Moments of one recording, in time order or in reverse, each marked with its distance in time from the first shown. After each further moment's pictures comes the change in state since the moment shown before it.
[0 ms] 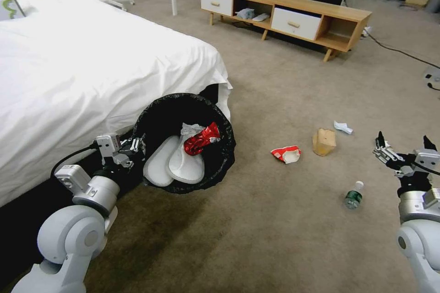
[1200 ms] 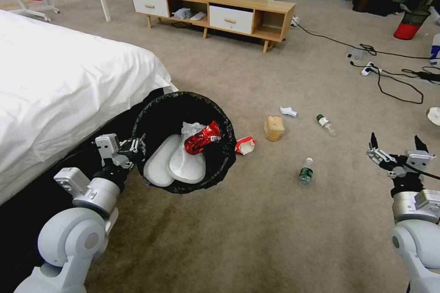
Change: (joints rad) left arm 0.003 -0.008 -0.002 0.006 -0.012 -0.031 0.002; right arm 0.022 0.012 -0.031 -0.049 -0.039 0.052 -0.043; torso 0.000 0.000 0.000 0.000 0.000
